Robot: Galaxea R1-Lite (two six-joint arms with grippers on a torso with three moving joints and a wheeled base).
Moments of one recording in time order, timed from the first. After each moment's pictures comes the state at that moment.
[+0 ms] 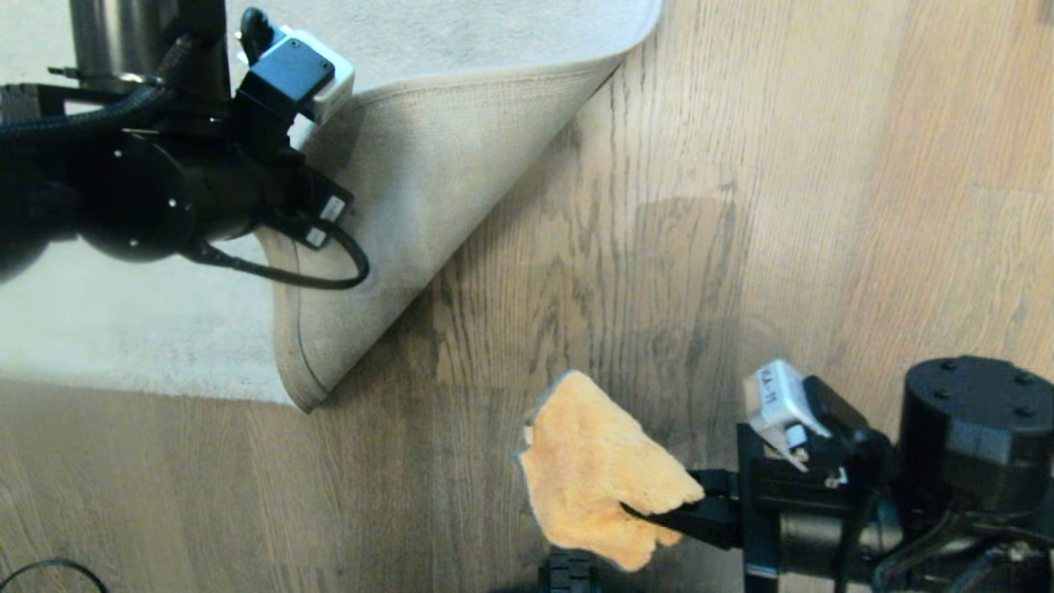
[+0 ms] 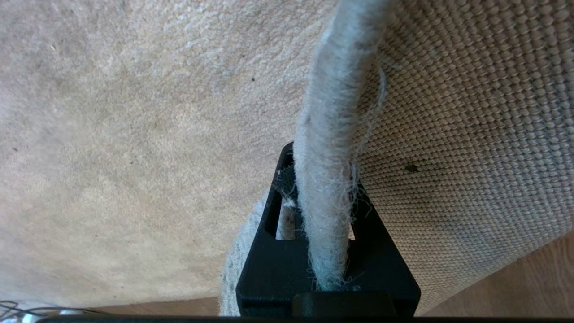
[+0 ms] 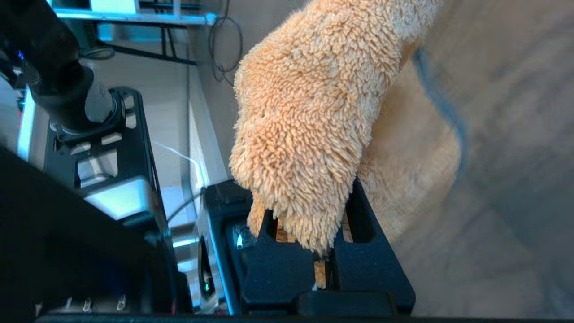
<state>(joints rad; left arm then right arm) -0.46 1.59 -1.37 0.03 0.59 0.48 0.78 1.54 -0.40 -0.88 0.43 -0.09</state>
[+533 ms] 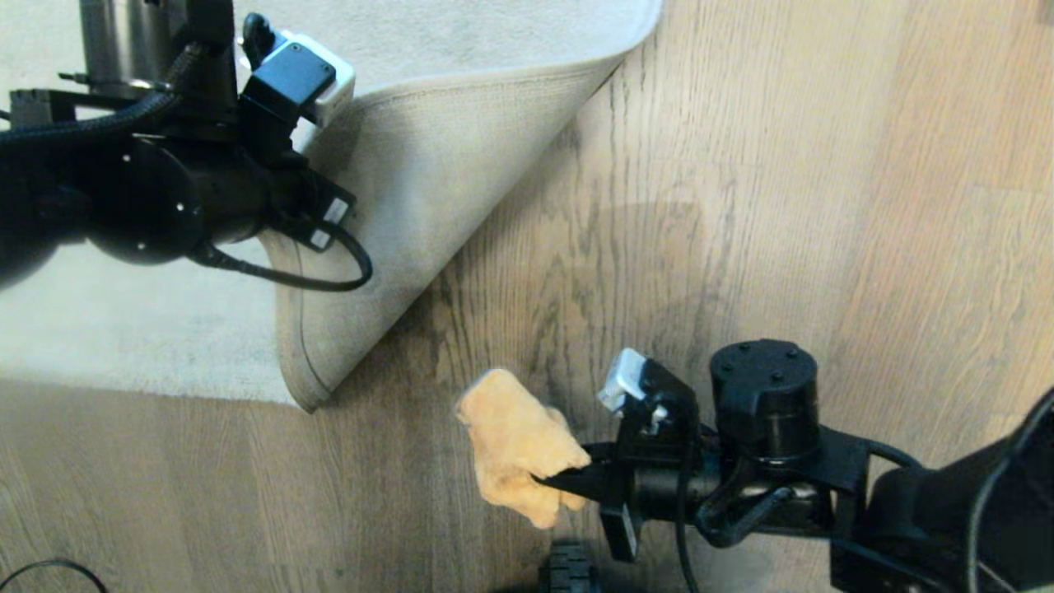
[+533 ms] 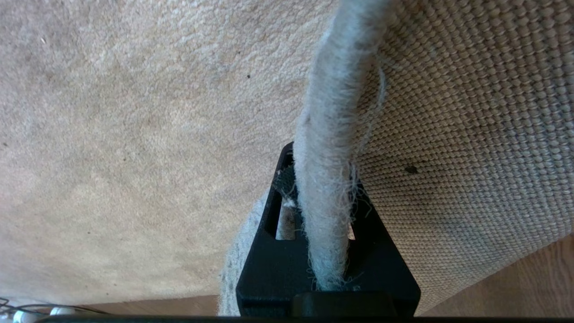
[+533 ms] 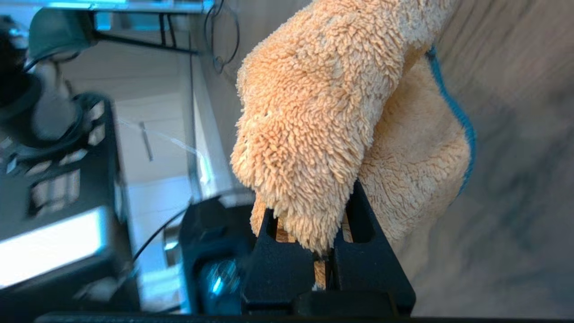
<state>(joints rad) -0.46 1.60 -1.37 0.03 0.59 0.46 0.81 1.87 -0.65 -0.93 0.41 -0.08</state>
